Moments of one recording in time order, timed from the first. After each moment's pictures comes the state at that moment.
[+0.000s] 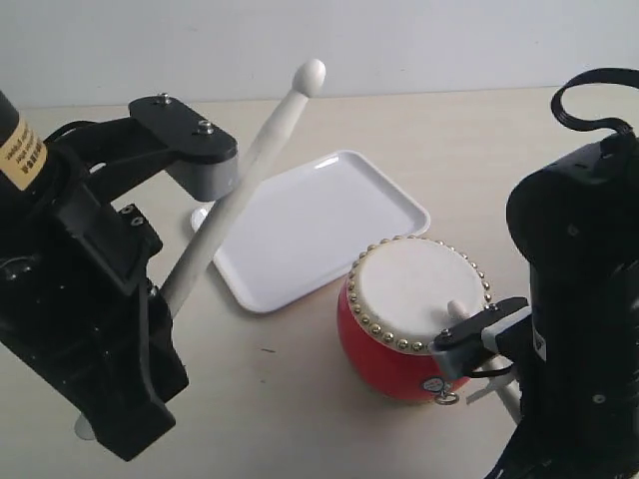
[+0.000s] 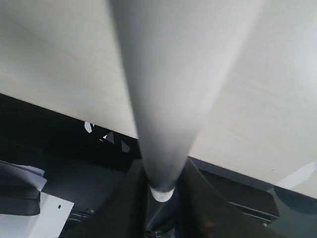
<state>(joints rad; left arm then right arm) -0.91 1.33 -1.08 -0.20 1.22 0.13 0.71 1.60 -0.72 0.12 1.22 0.10</state>
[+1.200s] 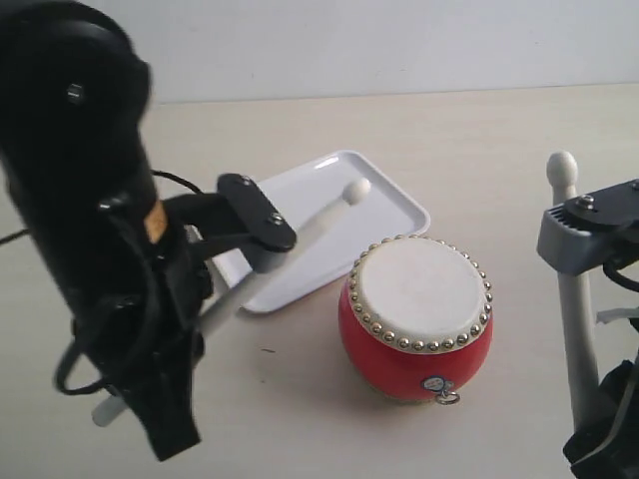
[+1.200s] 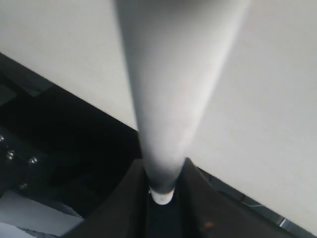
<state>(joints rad) -0.91 1.54 -1.09 -0.08 1.22 0.25 0.71 0.98 -0.72 0.22 1.21 0.12</state>
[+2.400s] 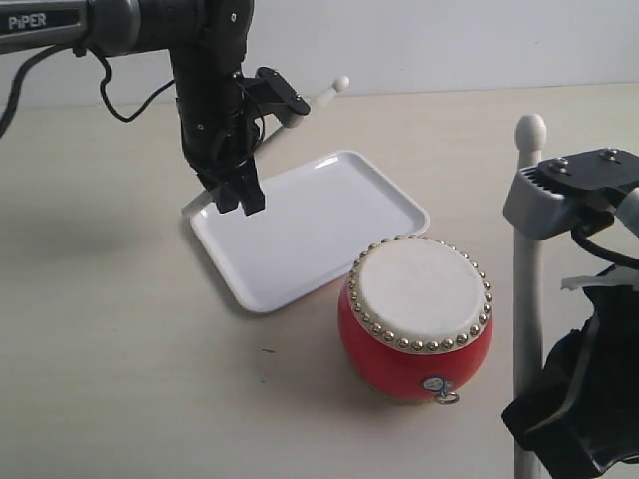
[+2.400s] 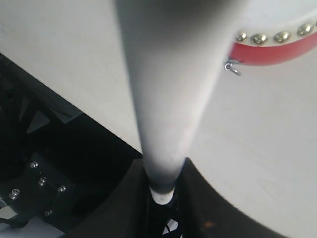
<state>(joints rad) -0.57 2.23 -1.85 0.11 1.22 0.47 0.71 0.99 -0.72 0.31 1.07 0.03</state>
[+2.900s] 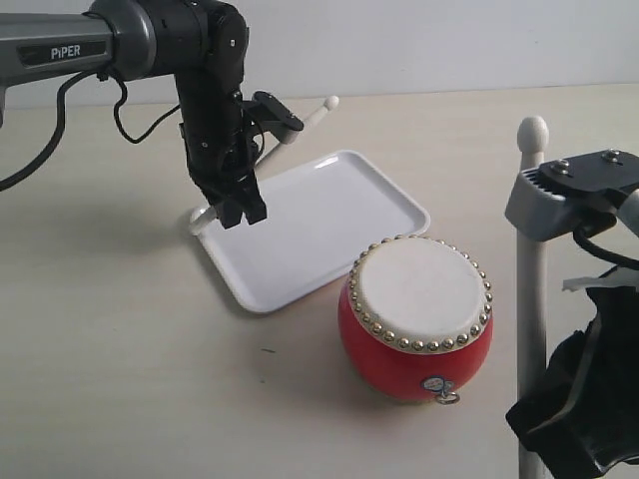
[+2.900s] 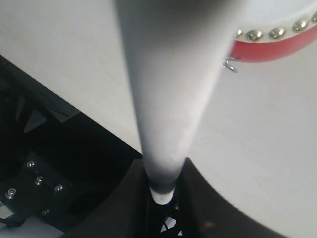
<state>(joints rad) -0.53 2.34 -1.91 0.03 1.22 0.49 0.71 0.99 -0.72 0.30 1.08 0.04</state>
